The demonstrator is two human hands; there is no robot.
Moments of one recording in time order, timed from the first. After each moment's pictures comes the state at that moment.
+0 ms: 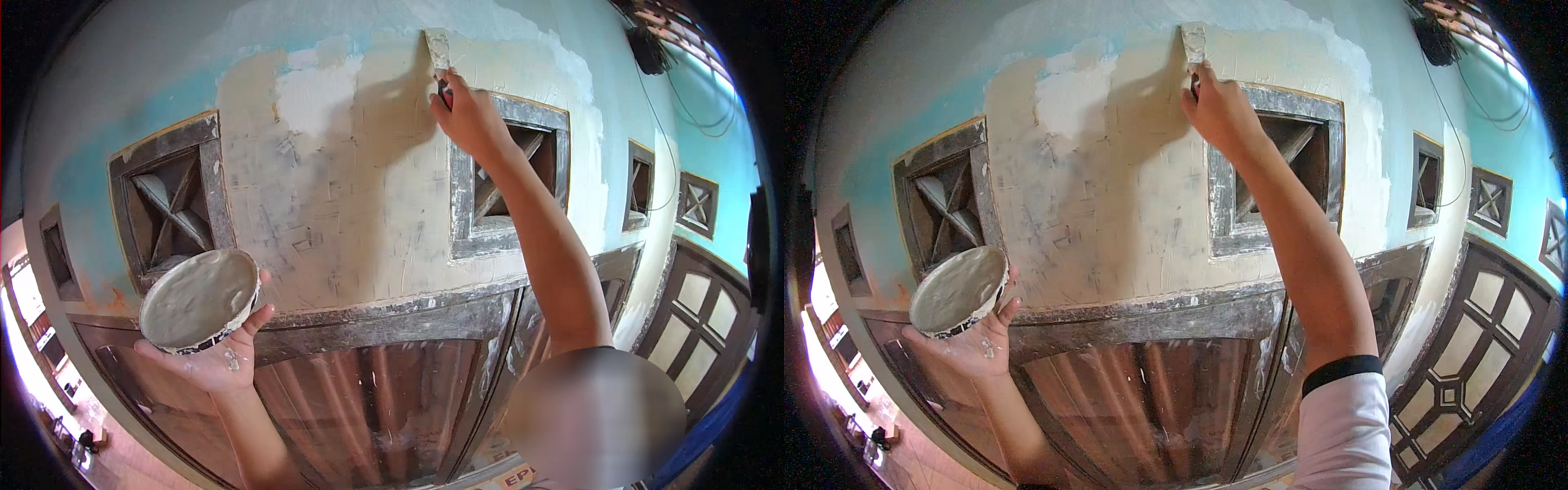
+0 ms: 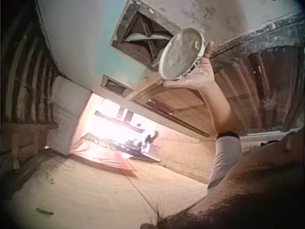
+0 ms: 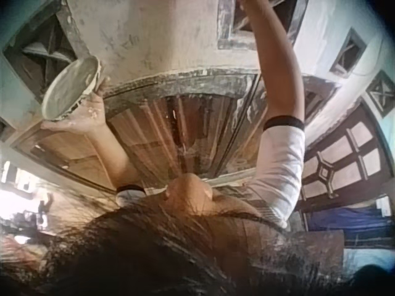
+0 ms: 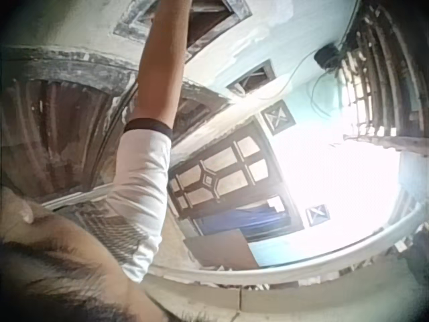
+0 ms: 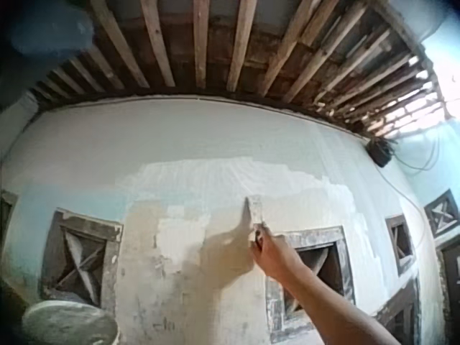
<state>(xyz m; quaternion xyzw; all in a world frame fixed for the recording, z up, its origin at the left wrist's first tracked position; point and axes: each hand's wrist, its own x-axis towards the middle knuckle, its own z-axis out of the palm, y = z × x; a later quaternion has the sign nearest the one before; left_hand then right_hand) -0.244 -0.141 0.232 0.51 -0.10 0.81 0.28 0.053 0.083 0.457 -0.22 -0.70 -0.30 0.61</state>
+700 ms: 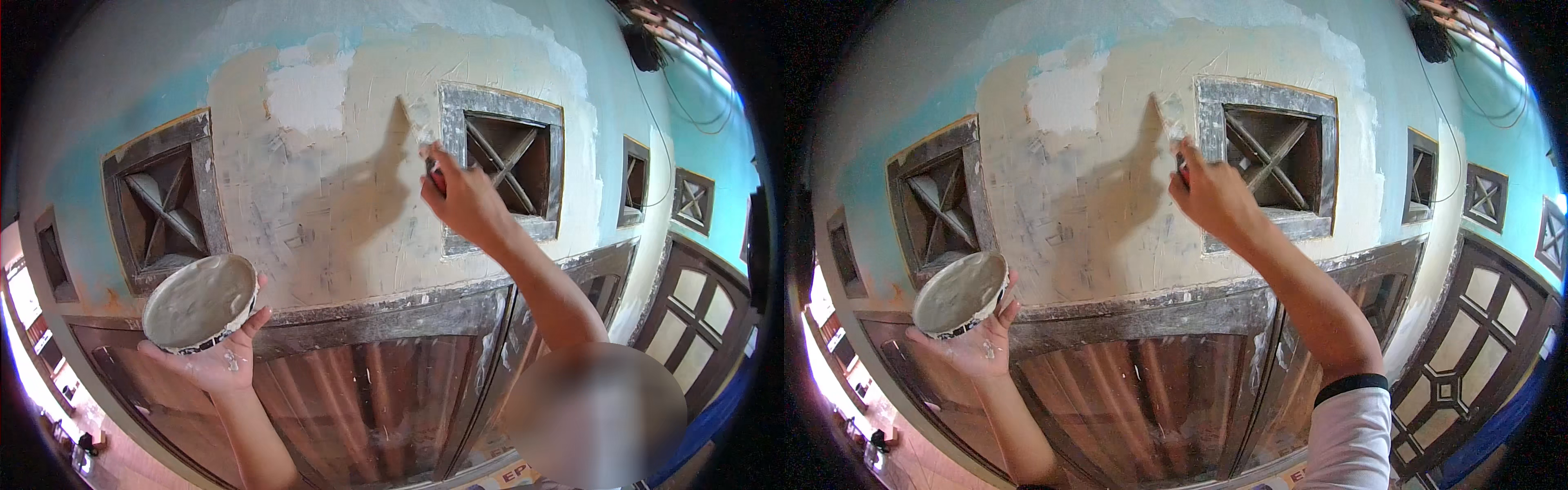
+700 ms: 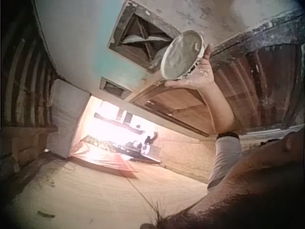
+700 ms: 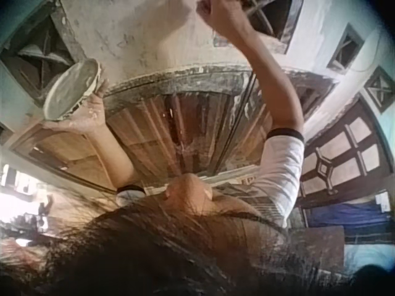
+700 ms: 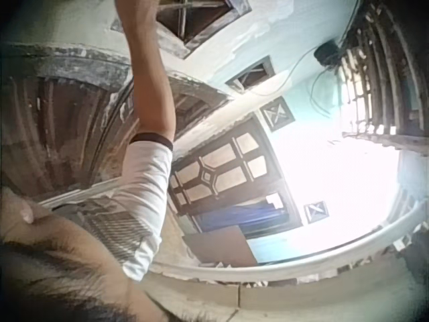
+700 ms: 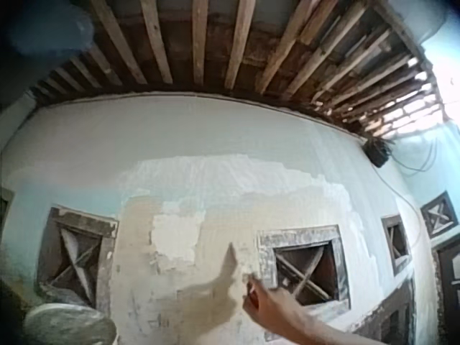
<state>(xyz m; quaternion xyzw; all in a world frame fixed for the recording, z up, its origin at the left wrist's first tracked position) -0.254 -0.137 0.217 0.51 -0.10 0.80 0.30 0.054 0.045 0.353 -0.25 -0.79 -0.19 0.52</state>
